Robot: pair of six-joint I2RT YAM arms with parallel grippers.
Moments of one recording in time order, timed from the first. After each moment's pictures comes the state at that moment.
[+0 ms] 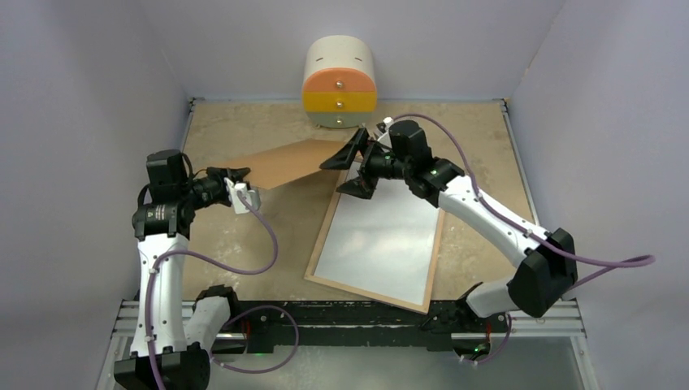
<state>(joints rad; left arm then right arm) 0.15 0.89 1.04 -0.77 0.90 1.47 0.63 1.44 1.23 -0.22 -0.48 1.41</state>
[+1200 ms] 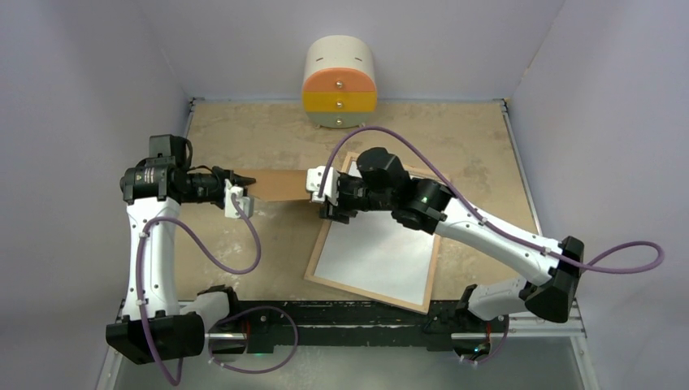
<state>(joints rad) 0.15 1.12 1.34 -1.37 0.98 1.95 0.99 1.33 1.34 -0.45 -0.32 -0.50</state>
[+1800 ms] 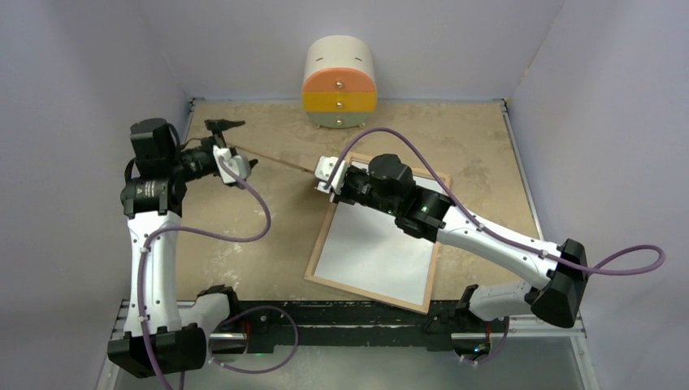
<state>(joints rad) 0.15 1.06 1.31 -0.85 1.06 1.42 0.99 1.32 1.18 -0.11 -0.07 -0.55</state>
